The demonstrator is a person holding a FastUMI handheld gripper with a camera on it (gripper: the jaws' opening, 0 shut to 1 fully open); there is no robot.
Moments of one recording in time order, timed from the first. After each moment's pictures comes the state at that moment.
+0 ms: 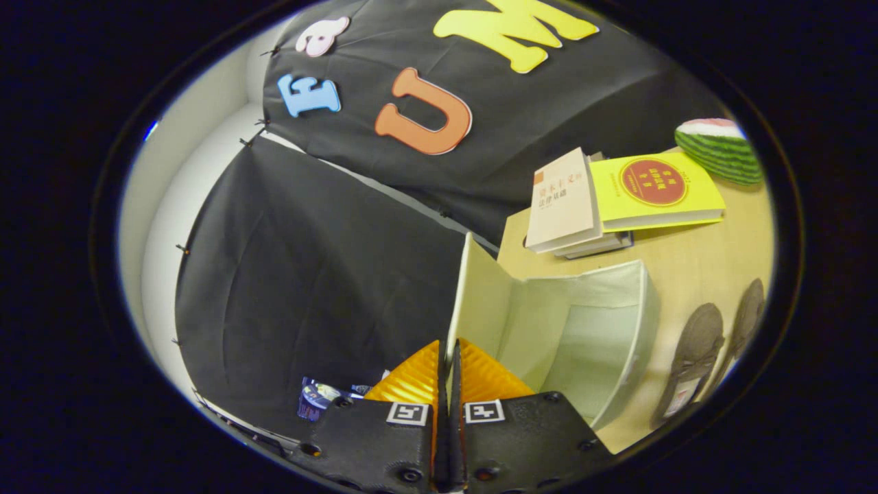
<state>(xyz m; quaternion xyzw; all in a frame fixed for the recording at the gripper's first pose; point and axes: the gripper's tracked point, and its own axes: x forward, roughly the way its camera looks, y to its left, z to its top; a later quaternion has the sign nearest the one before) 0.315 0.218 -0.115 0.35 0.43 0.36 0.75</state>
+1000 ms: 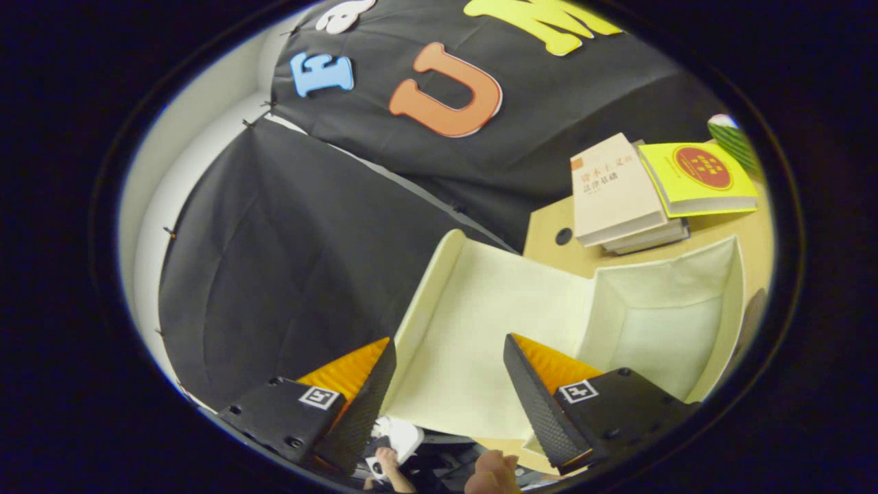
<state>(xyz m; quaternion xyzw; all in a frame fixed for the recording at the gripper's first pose) 0.323 0.318 -0.169 0.31 0.42 0.34 0.78</state>
